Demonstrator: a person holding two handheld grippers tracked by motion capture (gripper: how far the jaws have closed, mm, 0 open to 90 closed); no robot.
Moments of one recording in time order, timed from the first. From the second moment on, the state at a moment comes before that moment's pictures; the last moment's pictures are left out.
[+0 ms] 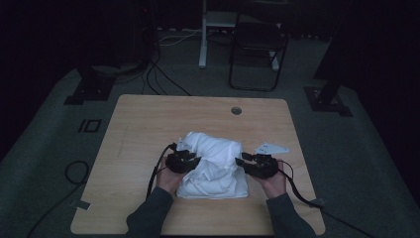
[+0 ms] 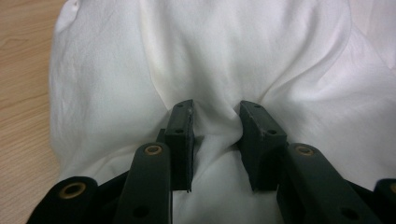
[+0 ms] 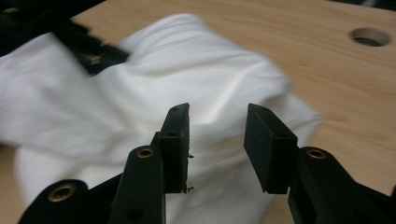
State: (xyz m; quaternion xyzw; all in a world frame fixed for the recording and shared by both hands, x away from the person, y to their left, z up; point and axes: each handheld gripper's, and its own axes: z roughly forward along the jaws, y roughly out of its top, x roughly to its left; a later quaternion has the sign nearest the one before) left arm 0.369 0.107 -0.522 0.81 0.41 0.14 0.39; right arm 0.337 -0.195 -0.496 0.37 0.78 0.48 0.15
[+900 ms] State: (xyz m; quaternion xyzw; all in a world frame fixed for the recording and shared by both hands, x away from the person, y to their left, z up) left arm 0.366 0.112 -0.516 0.80 0.41 0.15 0.40; right arm 0.286 -0.200 -0.500 0.26 0.83 0.49 0.10
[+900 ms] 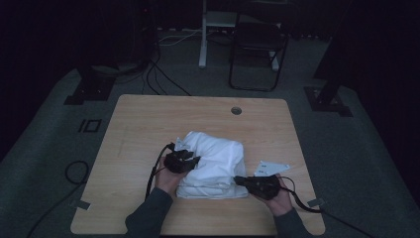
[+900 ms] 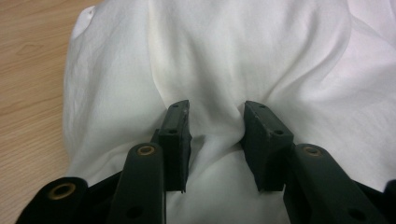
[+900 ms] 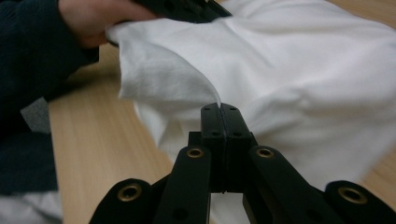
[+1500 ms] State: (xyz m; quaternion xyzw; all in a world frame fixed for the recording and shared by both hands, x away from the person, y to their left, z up) left arm 0.344 0.105 -0.500 0.80 0.40 0.16 0.42; right arm 0.307 -0.178 -0.496 0.30 0.82 0.47 0.12
